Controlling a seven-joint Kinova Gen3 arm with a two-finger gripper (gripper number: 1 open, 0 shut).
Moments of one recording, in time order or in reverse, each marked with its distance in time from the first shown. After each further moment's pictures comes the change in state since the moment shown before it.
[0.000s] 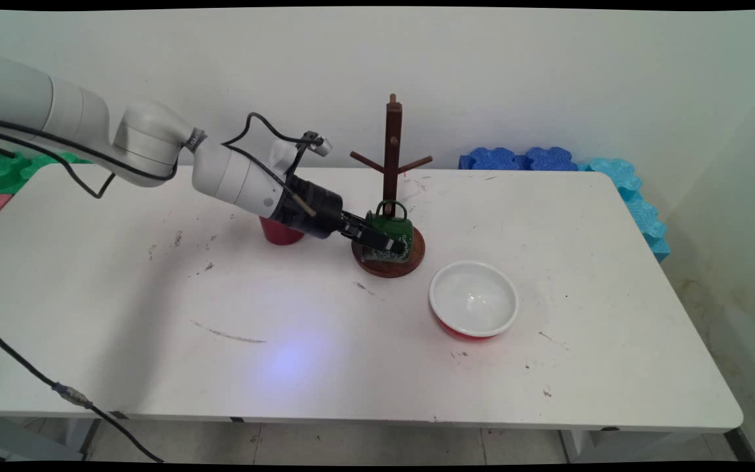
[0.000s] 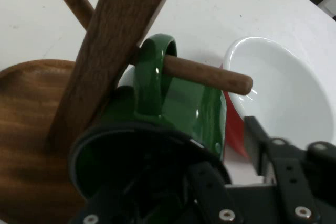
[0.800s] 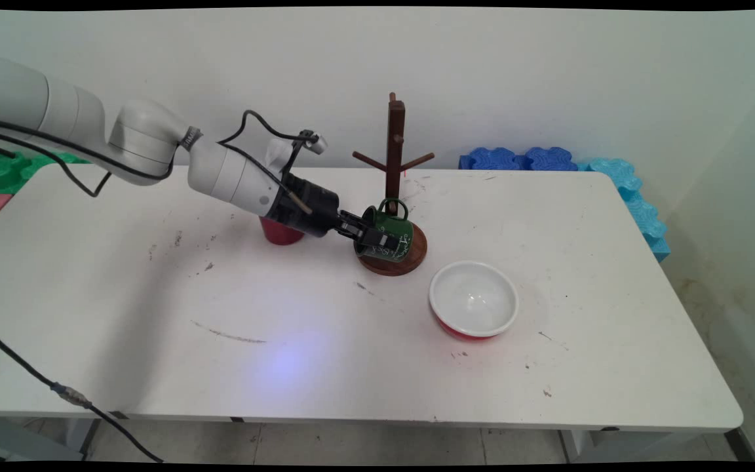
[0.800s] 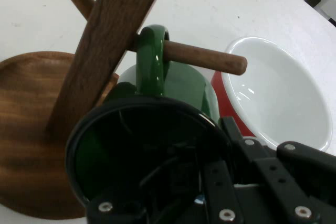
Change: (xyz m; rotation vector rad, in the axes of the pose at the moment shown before) arm 0.000 -0.002 -0.006 -0.010 0.004 -0.007
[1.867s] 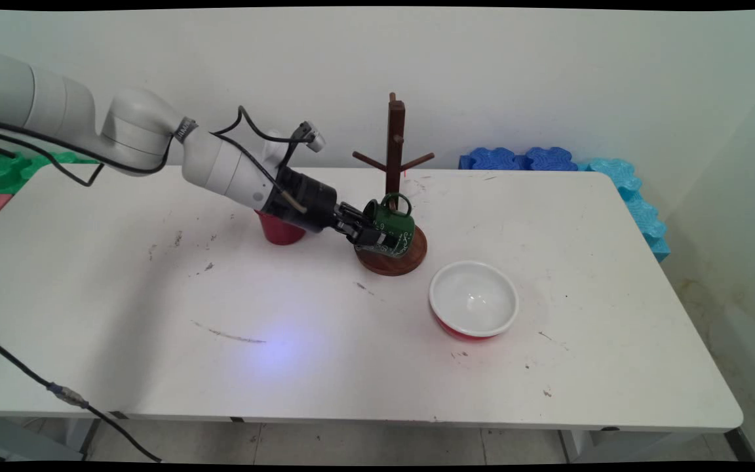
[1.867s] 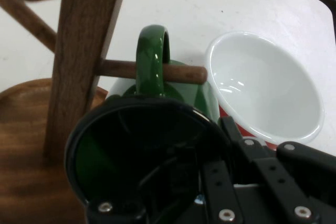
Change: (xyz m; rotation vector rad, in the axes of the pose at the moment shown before) arm 0.009 0.007 -0.009 -0.020 -0.008 0.157
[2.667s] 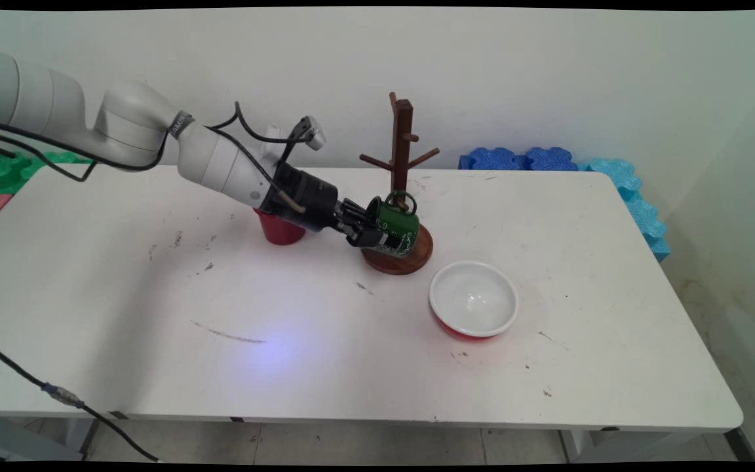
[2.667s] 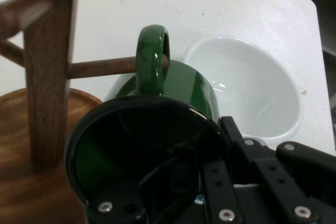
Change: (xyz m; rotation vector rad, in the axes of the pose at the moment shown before) arm 0.007 0.016 -0.006 -0.019 0.000 0.069
